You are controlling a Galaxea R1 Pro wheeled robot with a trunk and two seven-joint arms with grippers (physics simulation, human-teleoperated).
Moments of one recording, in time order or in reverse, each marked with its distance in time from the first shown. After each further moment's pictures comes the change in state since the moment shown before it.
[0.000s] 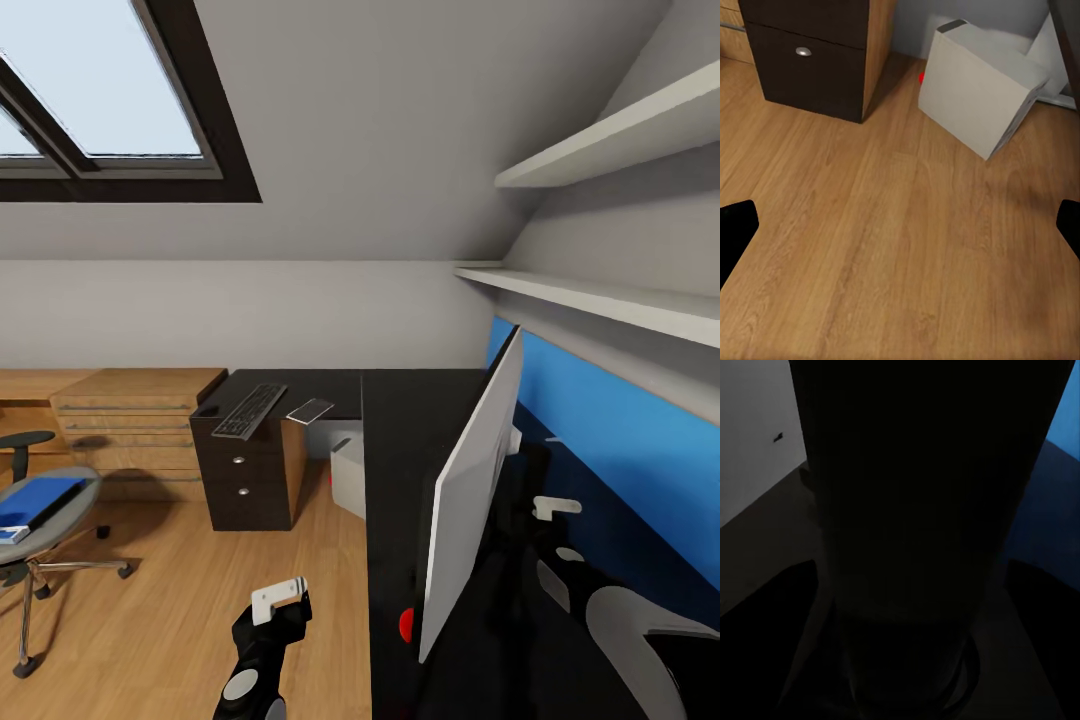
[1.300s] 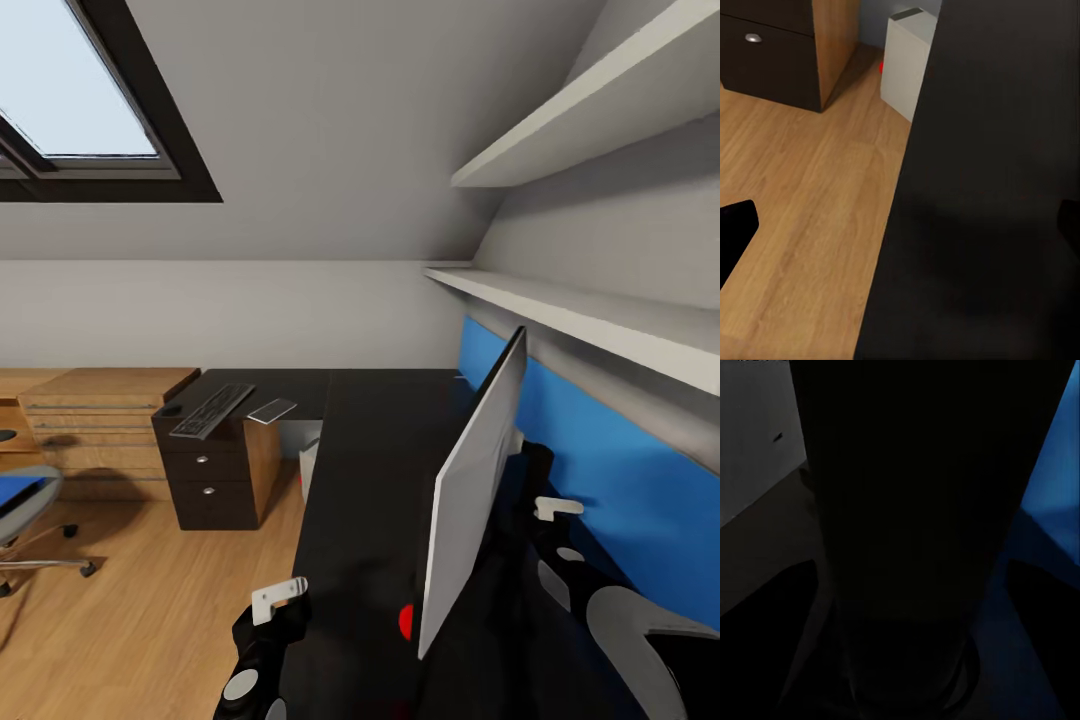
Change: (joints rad) left arm 0.000 0.000 0.000 0.000 0.000 0.000 0.000; right arm 0.000 -0.002 -0.007 0.001 -0.005 0.005 -0.010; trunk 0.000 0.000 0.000
